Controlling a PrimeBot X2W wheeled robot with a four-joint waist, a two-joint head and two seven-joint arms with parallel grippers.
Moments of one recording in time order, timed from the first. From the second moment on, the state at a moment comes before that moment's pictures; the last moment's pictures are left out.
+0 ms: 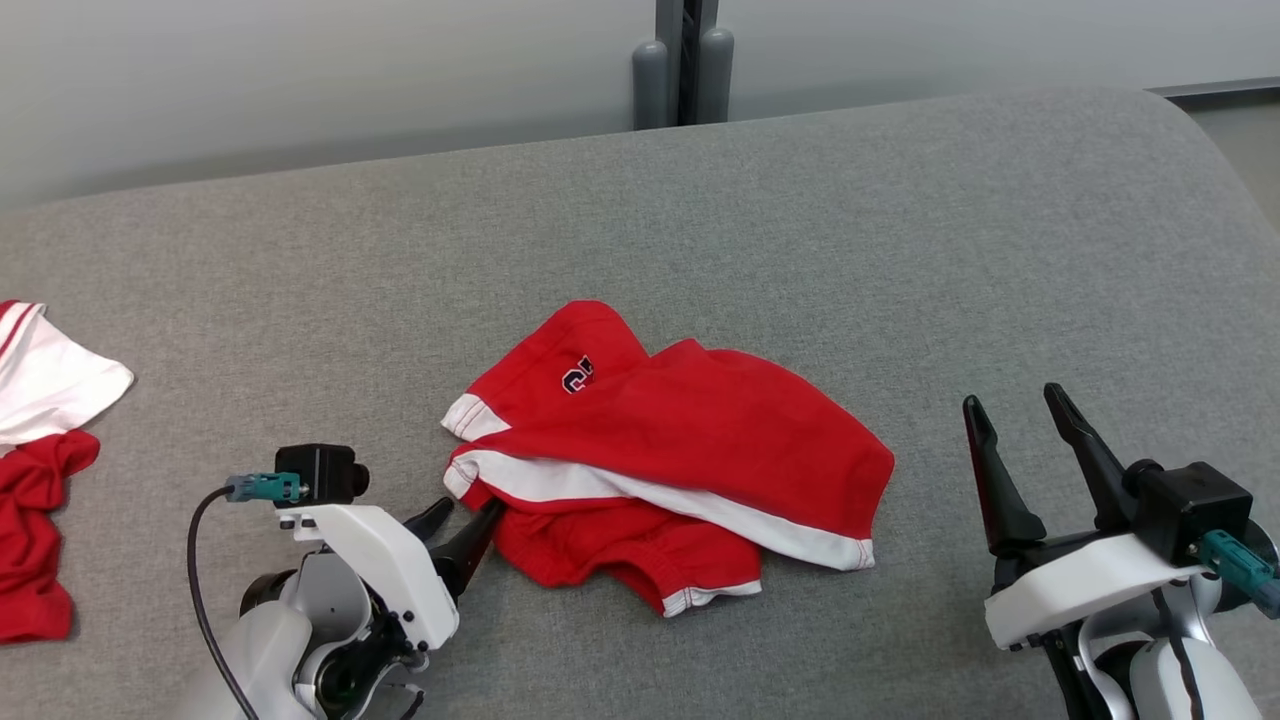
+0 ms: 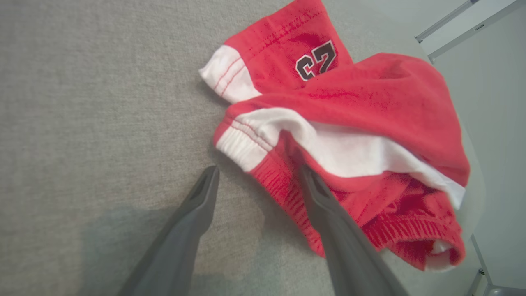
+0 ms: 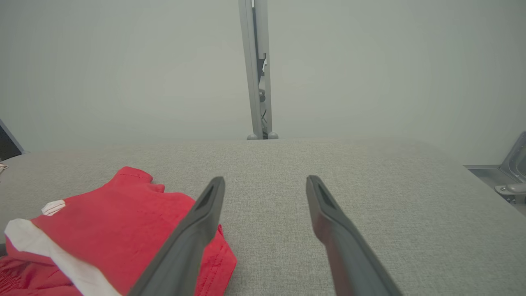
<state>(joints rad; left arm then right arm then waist) -0.35 0.25 -0.47 0.50 -0.92 -0.09 0.26 -0.12 -0.05 0.05 0.08 0.16 0.13 -0.06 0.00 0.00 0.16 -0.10</state>
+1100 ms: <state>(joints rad) -0.39 0.23 -0.56 0.45 -0.77 -0.05 0.02 -0.11 -0.06 0.28 0.42 0.25 0.13 -0.06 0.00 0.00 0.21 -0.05</state>
